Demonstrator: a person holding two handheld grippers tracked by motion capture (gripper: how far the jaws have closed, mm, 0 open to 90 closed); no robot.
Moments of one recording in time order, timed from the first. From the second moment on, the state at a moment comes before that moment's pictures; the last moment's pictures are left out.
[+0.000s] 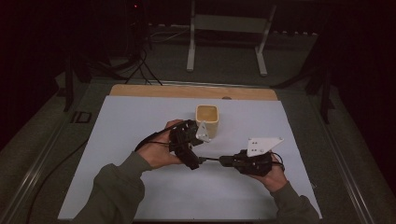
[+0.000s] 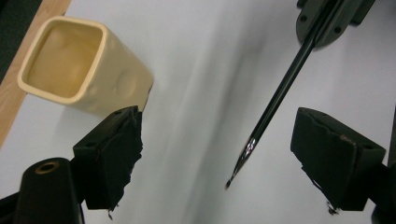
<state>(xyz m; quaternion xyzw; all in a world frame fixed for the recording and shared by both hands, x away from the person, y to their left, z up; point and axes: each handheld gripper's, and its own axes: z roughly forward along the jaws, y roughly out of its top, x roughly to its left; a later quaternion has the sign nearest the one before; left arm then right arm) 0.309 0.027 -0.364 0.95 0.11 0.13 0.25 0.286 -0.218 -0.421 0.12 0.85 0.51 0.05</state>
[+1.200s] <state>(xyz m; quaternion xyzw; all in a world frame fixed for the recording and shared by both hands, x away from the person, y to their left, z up) 0.322 0.064 -0.373 0.92 0.19 0.11 0.31 0.283 -0.233 -0.415 0.14 0.84 0.52 0.07</state>
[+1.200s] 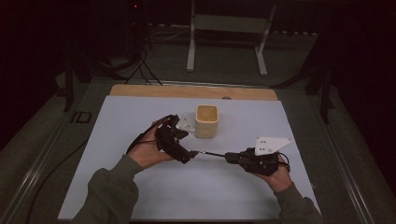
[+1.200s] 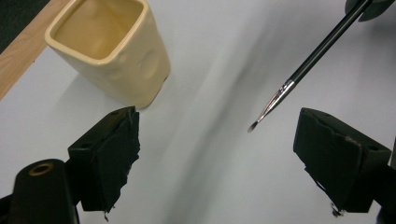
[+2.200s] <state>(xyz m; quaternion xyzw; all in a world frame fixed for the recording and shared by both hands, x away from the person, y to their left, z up) 0.322 0.068 -0.380 0.91 0.22 0.08 0.35 0.284 -0.232 -0.405 0.16 0.80 0.56 0.11</state>
